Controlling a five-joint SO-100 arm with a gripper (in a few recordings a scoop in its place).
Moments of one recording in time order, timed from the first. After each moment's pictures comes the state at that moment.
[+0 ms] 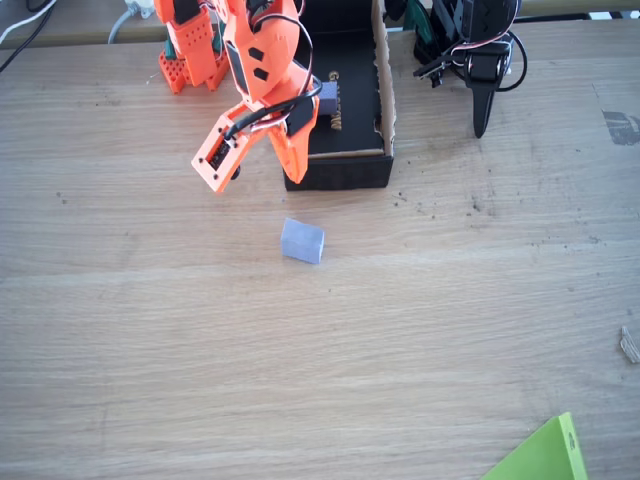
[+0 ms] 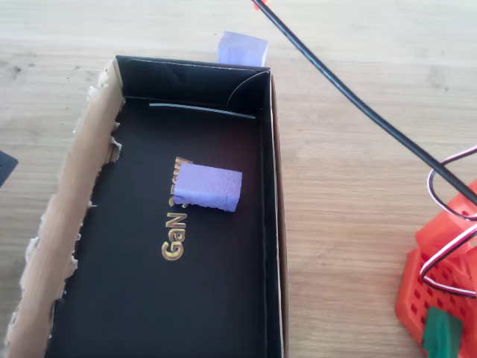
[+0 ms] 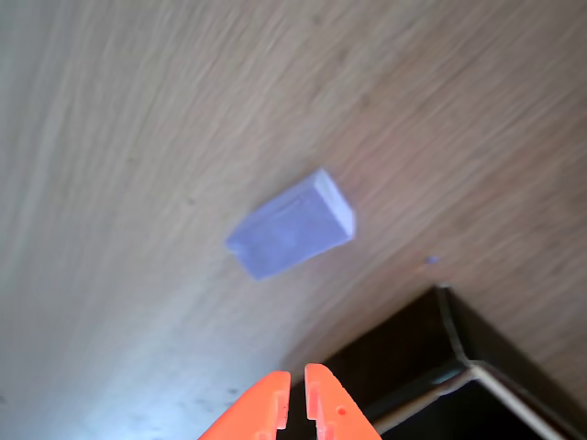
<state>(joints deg) 50.4 60.4 39.3 96.2 -0.4</state>
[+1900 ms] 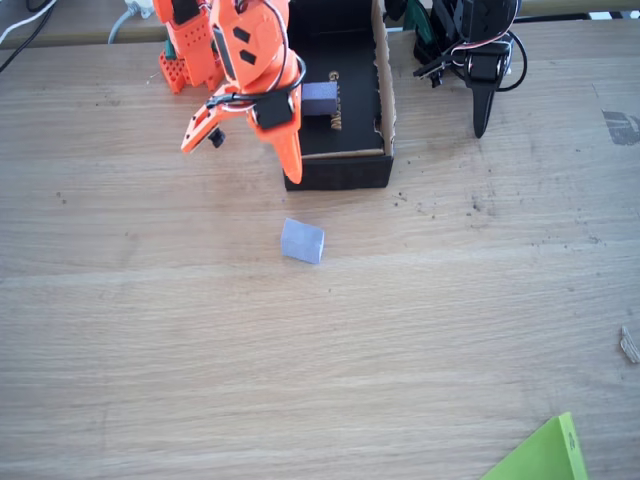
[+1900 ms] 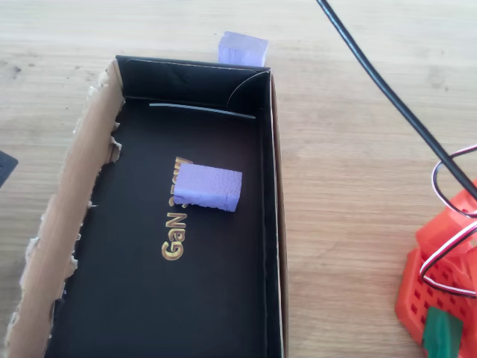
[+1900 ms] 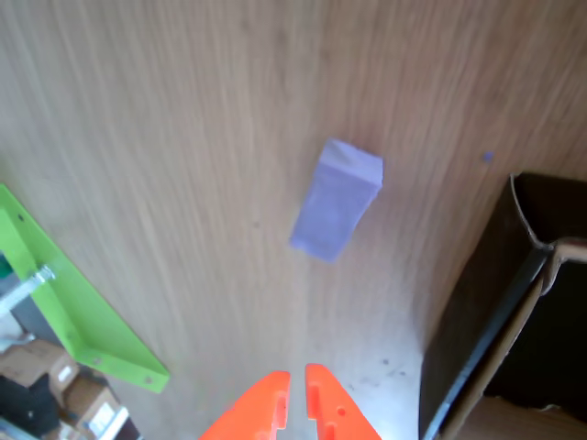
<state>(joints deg) 53.3 67.0 46.1 89.8 -33.2</state>
